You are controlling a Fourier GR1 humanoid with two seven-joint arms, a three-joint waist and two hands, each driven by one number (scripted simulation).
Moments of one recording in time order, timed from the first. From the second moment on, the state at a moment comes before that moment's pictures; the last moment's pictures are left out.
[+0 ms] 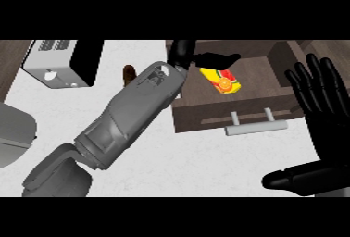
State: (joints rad) left arm -1.32 0.00 -0.57 -0.40 0.62 0.47 -0.34; right arm -0.16 -0.09 -0.07 -2.00 -0.21 0.20 0.12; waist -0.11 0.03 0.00
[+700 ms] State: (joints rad) left arm -1.28 0.01 -0.45 -0.54 0.76 0.40 -0.45; right arm -0.12 -0.15 -0.14 -2.04 -0.35 0.27 0.17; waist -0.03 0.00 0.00
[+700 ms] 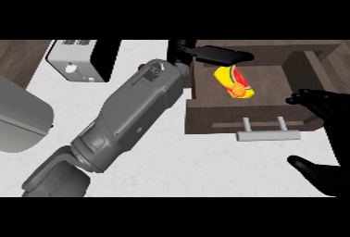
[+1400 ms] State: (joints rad) left arm -0.91 0.27 -0.39 -0.97 0.80 0.38 -0.36; right arm -0.01 -0.28 -0.09 -2.10 -0.13 0.40 0.14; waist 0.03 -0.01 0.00
